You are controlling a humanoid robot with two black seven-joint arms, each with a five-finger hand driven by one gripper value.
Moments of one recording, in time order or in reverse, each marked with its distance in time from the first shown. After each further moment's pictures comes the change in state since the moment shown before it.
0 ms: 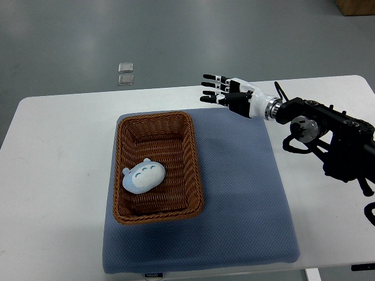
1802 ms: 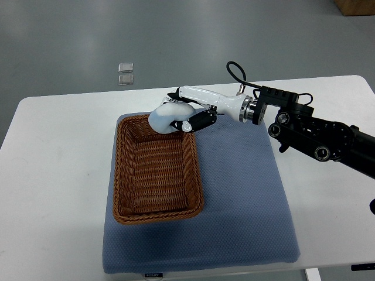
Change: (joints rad) left arm 0.000 0.000 0.000 0.000 0.000 0.000 0.000; right arm 0.068 -0.016 -0.131 0.280 -1.055 -0.151 0.383
